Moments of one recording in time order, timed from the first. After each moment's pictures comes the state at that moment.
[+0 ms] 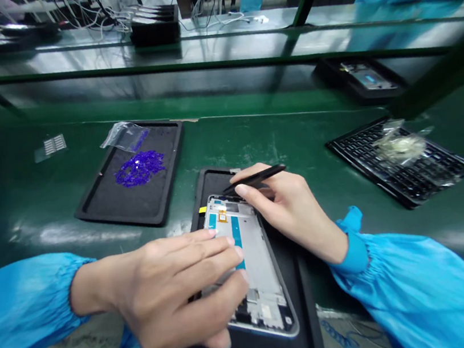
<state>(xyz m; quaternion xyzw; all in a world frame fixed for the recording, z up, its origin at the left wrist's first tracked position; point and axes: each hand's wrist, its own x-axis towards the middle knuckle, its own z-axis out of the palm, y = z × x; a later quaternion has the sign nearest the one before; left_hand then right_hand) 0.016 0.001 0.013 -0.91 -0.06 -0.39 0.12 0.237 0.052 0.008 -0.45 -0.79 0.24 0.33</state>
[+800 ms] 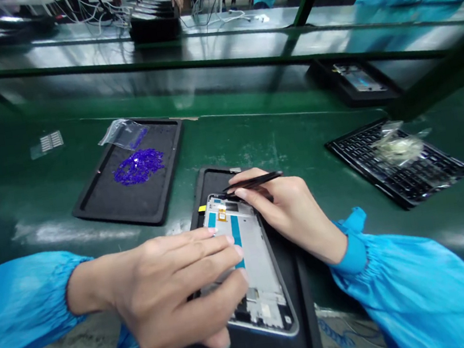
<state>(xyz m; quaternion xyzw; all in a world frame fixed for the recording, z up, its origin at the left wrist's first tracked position) 0.016 0.000 0.015 -0.91 -0.06 -0.38 0.11 0.239 0.051 0.009 -0.43 -0.83 0.20 0.30</state>
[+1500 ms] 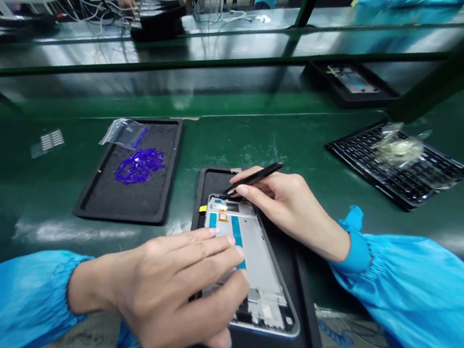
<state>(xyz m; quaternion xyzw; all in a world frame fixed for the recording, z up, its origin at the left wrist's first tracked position) 0.016 0.001 0.008 -0.91 -0.05 -0.40 0.13 0.239 0.054 0.011 -0.46 -0.80 0.26 0.29</state>
